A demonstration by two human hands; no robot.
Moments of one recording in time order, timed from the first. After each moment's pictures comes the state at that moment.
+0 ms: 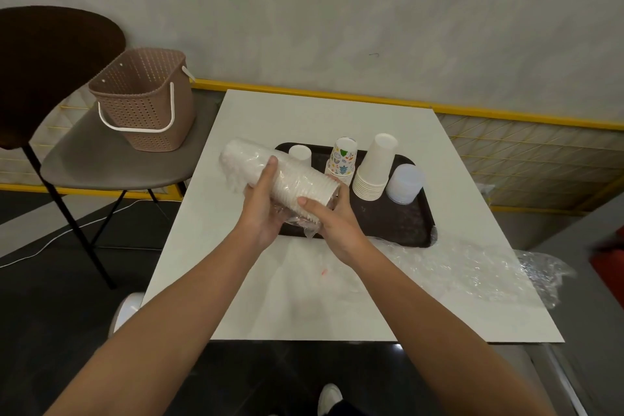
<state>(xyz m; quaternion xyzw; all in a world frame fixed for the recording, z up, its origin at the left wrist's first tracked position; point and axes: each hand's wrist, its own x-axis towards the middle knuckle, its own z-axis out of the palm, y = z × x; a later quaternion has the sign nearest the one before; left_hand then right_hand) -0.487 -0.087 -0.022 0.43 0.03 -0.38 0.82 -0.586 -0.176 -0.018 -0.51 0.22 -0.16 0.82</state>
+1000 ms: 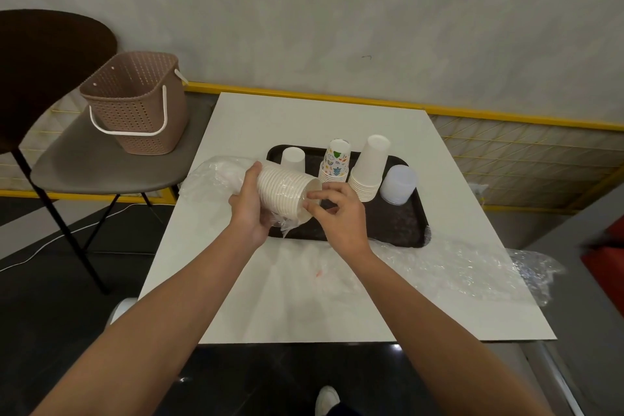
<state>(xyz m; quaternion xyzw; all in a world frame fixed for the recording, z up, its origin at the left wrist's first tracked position) -0.482 -0.090 -0.020 0.47 0.14 -0.35 0.80 -0.597 -0.190 -0.019 -0.80 0.23 -0.30 0.46</state>
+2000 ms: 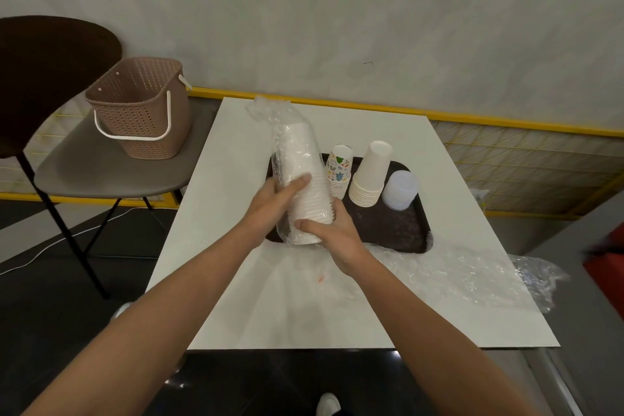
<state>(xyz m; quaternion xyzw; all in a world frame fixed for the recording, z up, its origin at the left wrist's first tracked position) -0.493 -0.090 0.003 0.69 -0.17 -0.31 0.63 -0.592 -0.184 -0.032 -0.61 0.28 -0.14 0.73</state>
